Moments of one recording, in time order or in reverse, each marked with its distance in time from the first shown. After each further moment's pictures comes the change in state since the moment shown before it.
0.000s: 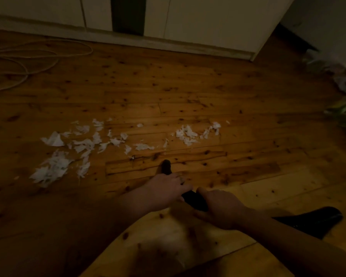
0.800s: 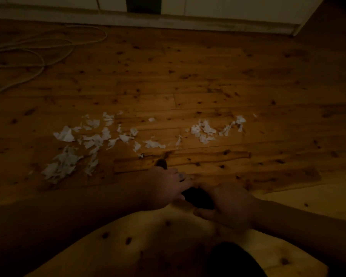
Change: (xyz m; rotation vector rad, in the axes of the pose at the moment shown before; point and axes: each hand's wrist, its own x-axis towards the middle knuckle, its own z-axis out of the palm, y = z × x) left_hand 0.004 -0.035 -0.015 0.077 -0.009 0.022; right_hand 0.040 0.018 -0.041 -0.006 -0.029 -0.274
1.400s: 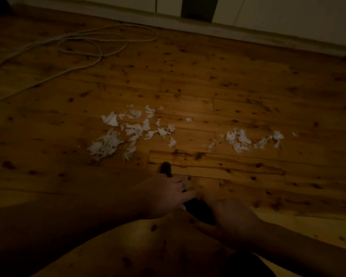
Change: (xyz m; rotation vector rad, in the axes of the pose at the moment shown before) left_hand -0.087 0.000 0.027 -0.016 0.120 -0.082; right_hand 0.022 -0.066 0.018 -0.135 -0.019 -0.100
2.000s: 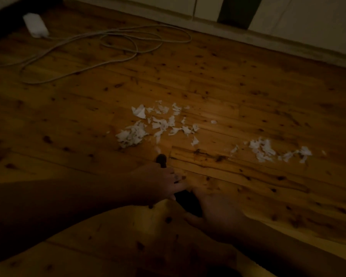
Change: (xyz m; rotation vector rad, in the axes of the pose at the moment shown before) left_hand -0.065 -0.020 0.010 0.074 -0.055 -0.102; right_hand 0.033 -0.051 0.001 0.130 0.016 -0.095
